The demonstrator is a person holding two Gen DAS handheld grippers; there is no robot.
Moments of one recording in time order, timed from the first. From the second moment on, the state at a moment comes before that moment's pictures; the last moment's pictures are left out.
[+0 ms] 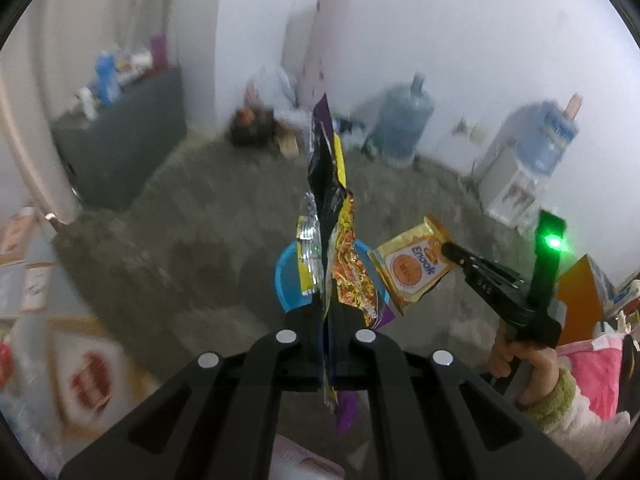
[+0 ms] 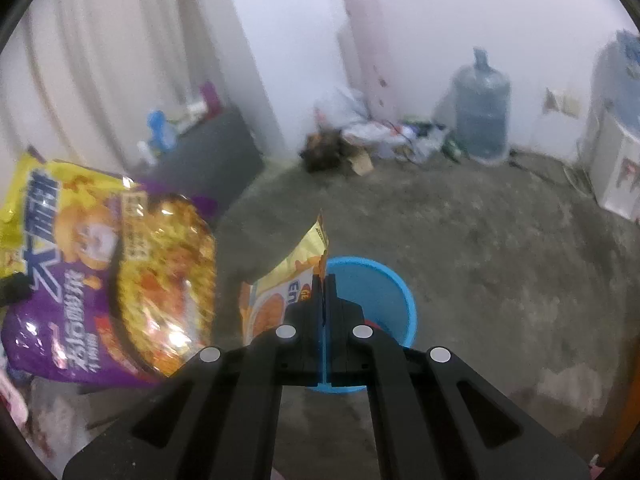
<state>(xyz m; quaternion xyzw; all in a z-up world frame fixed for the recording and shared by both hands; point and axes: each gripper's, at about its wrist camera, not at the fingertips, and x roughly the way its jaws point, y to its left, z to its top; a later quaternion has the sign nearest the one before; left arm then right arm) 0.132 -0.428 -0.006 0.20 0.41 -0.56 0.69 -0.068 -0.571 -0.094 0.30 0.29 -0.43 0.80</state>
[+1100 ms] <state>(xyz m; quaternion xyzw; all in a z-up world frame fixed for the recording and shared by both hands) 0.126 -0.540 -0.072 0.27 0.43 -0.51 0.69 -0.090 -0.609 -0.158 0.35 0.33 -0.44 0.76</state>
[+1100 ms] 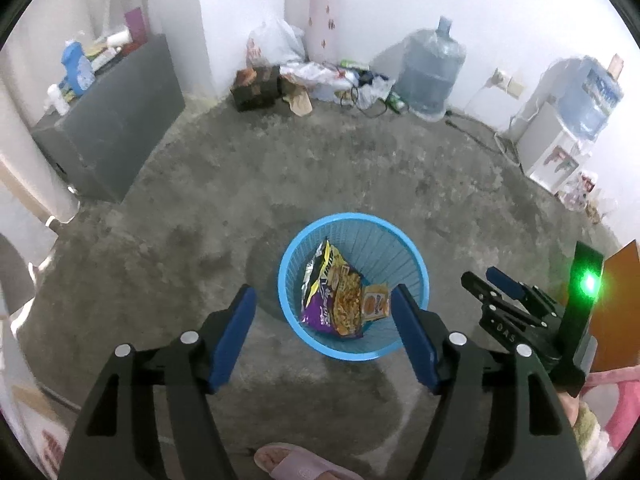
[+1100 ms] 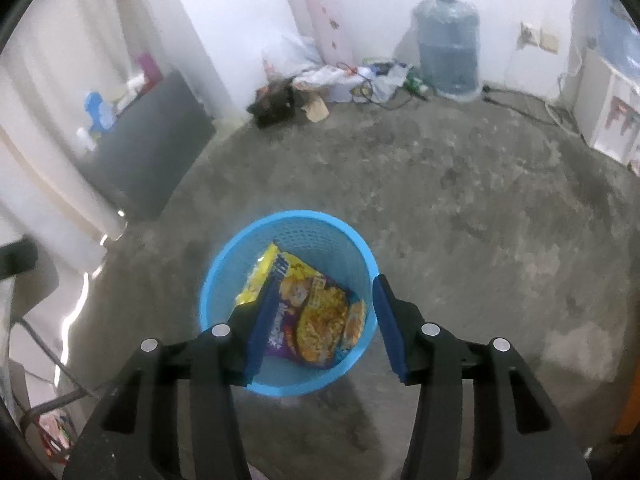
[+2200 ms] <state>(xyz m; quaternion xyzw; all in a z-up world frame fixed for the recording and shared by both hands) 0.091 -0.019 0.043 0.01 0.32 -0.31 0.90 0.006 -0.377 -0.001 0.14 0.28 -0.18 0.93</state>
